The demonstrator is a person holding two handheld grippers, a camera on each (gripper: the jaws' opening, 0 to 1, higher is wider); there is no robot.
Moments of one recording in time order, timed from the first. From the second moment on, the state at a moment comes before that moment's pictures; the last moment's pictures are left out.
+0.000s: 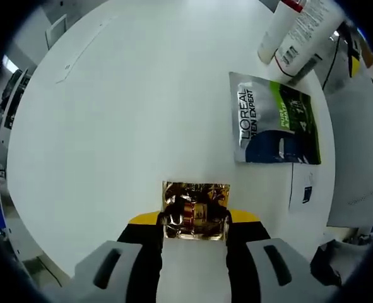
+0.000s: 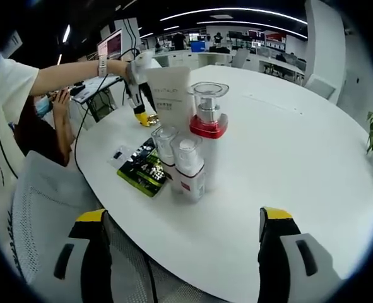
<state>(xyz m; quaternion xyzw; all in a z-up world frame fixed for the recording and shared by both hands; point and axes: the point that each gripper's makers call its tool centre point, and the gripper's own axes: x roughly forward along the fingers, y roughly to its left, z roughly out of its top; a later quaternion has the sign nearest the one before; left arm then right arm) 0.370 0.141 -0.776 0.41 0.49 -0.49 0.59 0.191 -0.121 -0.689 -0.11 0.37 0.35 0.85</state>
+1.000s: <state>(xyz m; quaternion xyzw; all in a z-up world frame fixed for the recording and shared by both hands) 0.325 0.126 -0.768 0.40 0.49 -0.49 0.60 0.184 -0.120 -0.685 -0.12 0.37 0.35 0.85</state>
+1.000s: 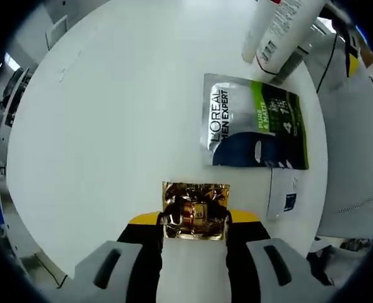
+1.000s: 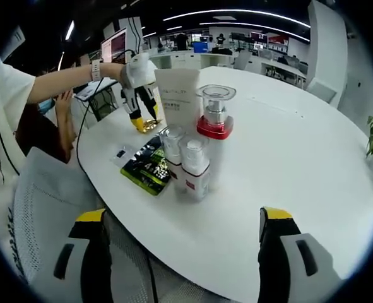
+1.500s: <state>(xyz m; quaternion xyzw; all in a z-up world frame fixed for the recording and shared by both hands) 0.320 0.128 -0.766 0.40 0.50 -0.49 0.59 0.181 -0.118 -0.683 -0.12 0.36 0.36 0.85</state>
